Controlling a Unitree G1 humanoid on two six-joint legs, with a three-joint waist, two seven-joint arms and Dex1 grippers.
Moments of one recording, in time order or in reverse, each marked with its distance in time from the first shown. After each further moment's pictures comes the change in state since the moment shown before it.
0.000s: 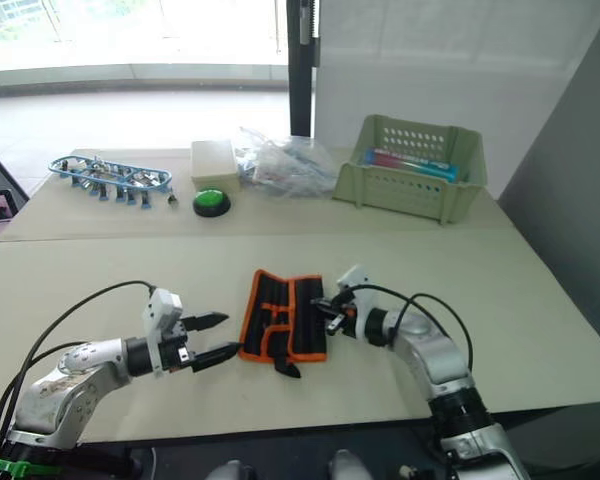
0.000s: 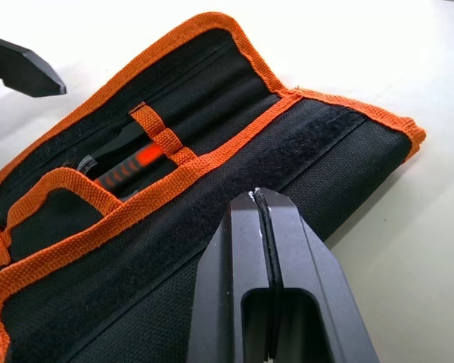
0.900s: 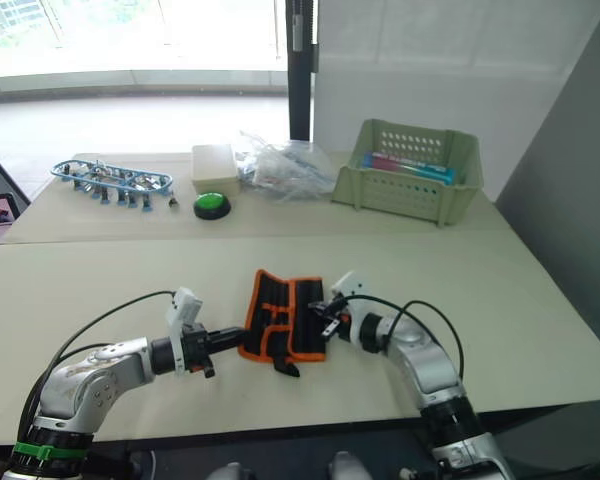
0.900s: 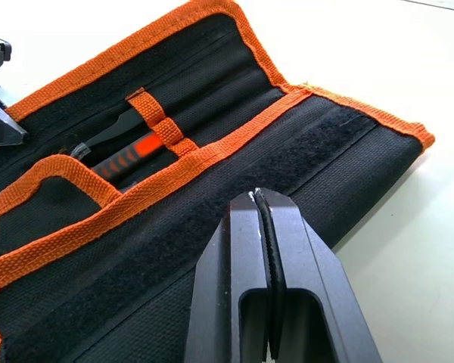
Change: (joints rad) left arm -0.070 -0.071 0.000 0.039 -0.094 0.258 0.078; right arm 0.045 0.057 -0.007 -0.030 -0.096 -0.011 -0.041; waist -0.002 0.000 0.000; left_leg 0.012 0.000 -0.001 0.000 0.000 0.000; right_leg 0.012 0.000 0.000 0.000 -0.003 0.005
